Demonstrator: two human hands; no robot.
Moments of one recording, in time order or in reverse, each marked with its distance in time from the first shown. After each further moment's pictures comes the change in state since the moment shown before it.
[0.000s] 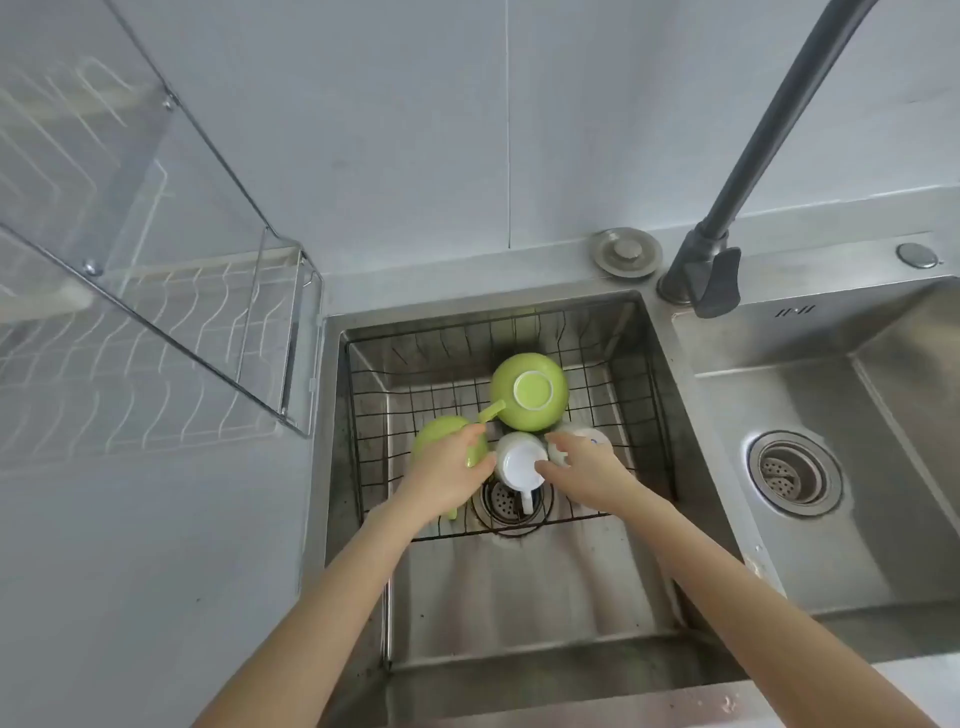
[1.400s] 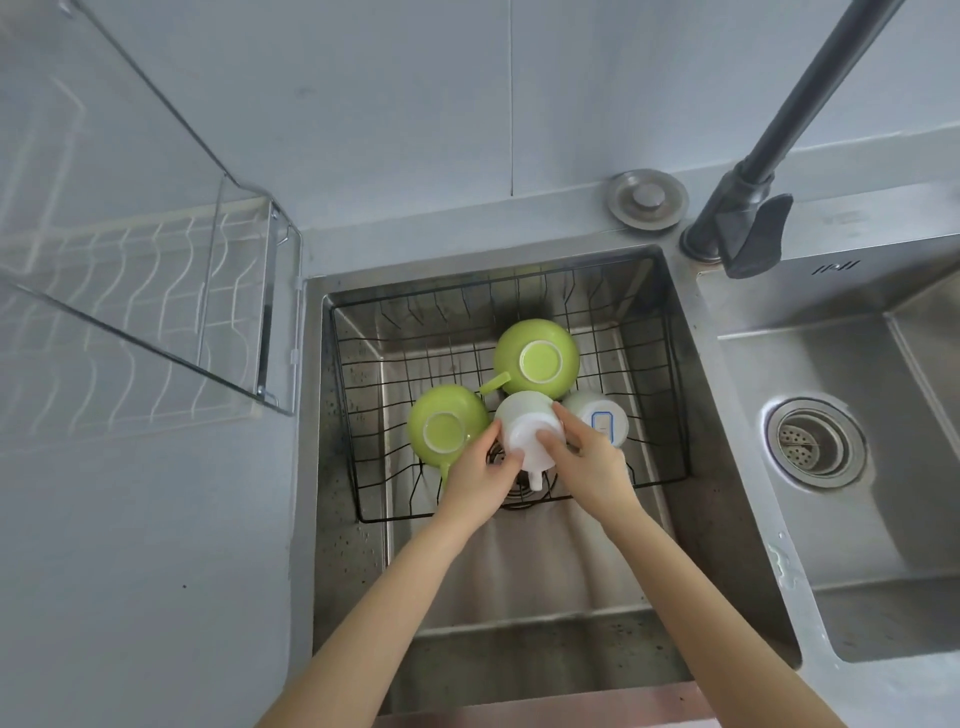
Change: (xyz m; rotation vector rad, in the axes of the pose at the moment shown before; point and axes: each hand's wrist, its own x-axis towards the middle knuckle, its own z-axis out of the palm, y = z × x) left_hand 0.004 0.000 0.047 -0.506 0.013 -0.159; right_hand -0.004 0.003 0.022 0.417 0.159 0.091
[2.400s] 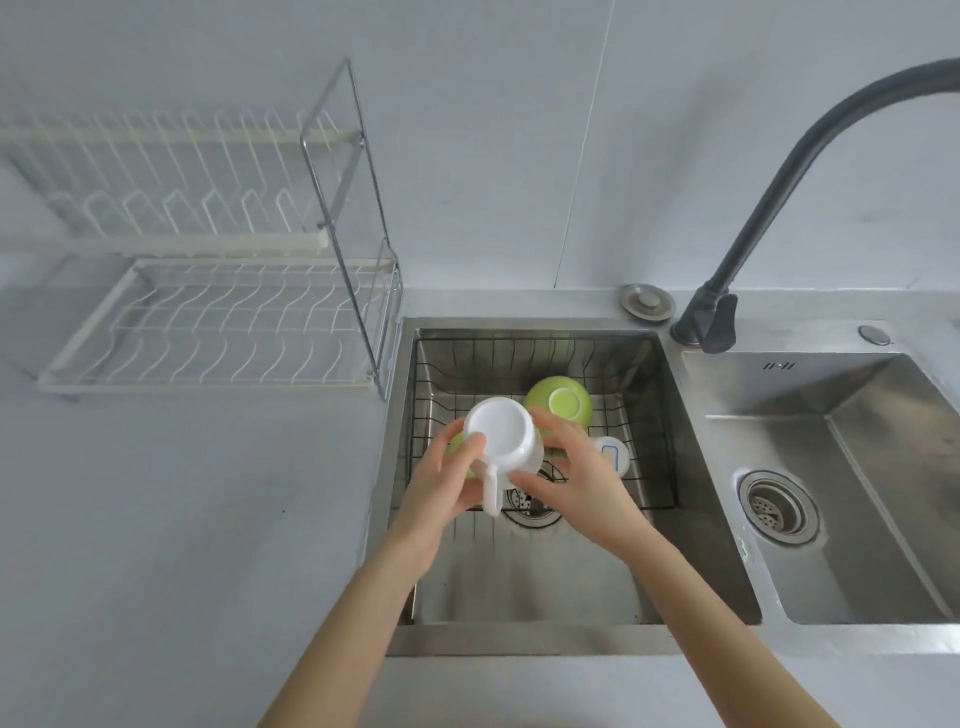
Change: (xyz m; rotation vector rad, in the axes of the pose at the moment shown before) left_hand -0.142 -0.012 -0.071 -0.520 0.068 0.273; right_hand -0.129 -0.043 0.017 -0.211 -0.059 -0.586
